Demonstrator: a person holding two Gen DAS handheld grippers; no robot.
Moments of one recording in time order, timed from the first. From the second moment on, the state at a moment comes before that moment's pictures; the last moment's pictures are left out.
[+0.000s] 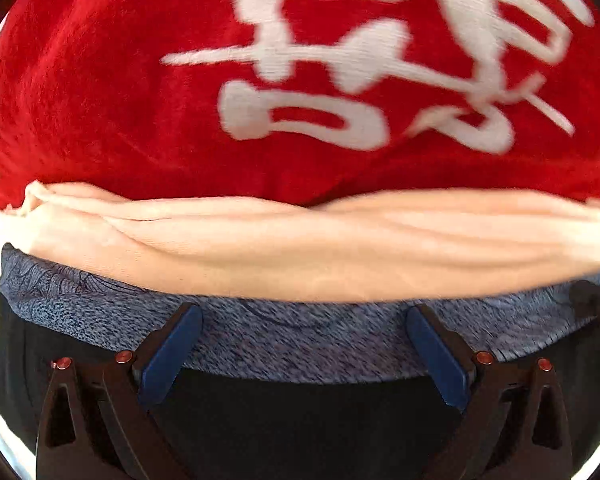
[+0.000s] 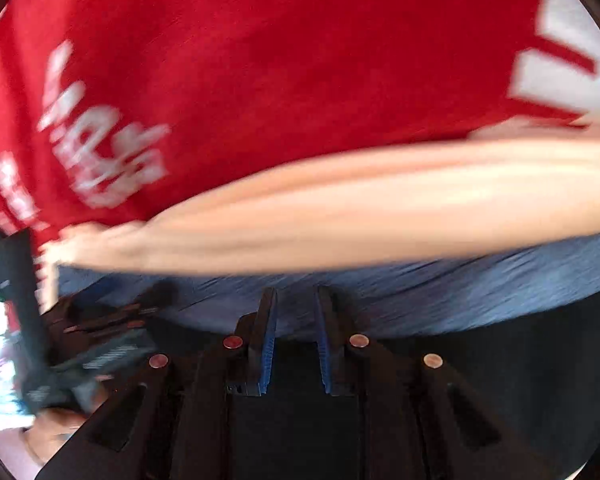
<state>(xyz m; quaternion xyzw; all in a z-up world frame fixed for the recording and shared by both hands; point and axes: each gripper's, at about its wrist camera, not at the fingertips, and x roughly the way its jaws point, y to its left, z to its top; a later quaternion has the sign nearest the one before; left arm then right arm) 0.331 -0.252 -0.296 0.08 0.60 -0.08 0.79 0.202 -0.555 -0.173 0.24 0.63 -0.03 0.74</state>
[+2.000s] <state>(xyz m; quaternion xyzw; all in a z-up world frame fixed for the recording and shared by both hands) 0.185 -0.409 -0.237 0.17 0.62 -0.01 0.76 -0.015 -0.794 -0.109 0.31 0.60 -0.18 0.72</state>
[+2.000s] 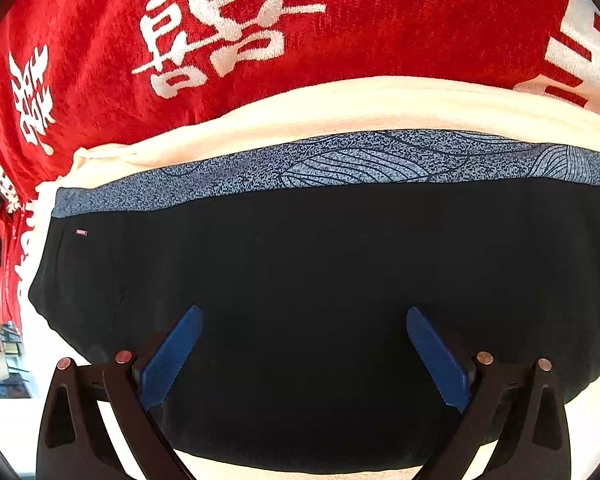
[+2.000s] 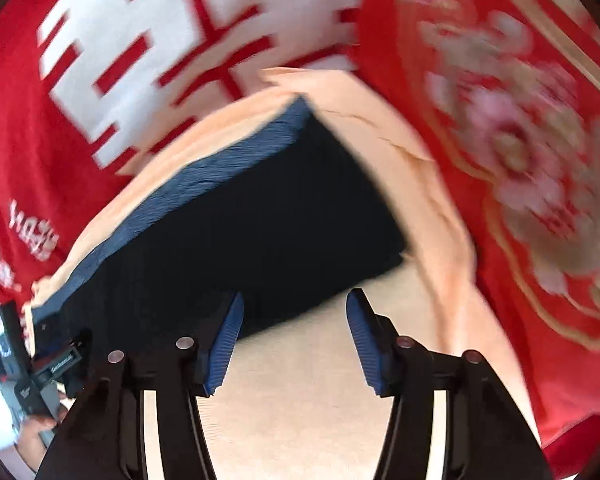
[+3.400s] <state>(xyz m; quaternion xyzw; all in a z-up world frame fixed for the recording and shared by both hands) 0.191 -0.567 -0.224 0.13 0.62 -0.09 0.77 0.110 -0.789 -0.132 0.22 0.60 -0.11 0.76</state>
